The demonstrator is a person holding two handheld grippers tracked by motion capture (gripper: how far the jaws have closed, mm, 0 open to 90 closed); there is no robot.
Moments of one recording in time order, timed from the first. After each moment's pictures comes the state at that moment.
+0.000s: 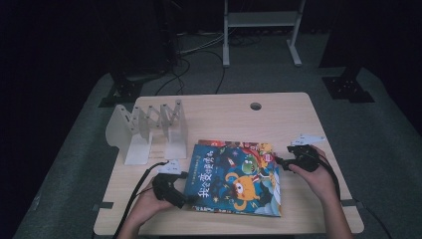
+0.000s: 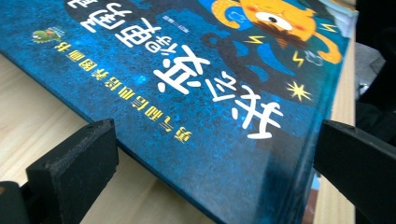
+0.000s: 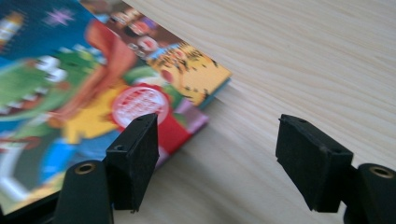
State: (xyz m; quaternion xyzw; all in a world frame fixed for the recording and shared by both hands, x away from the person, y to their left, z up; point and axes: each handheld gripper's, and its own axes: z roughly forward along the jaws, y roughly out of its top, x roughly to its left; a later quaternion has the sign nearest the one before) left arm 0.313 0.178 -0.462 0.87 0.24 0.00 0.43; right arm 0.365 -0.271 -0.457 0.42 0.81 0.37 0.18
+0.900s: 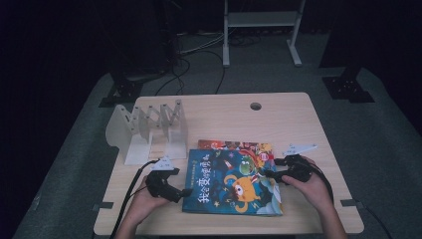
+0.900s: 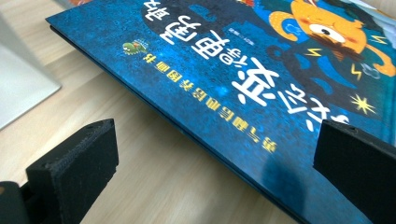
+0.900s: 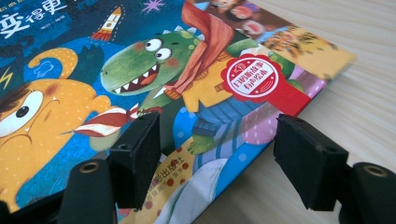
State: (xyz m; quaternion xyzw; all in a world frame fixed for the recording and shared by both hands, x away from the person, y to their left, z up) left arm 0.317 0.200 -0.462 0.85 0.30 0.04 0.42; right arm 0.344 -0.245 -0.467 0.38 0.83 0.40 0.09
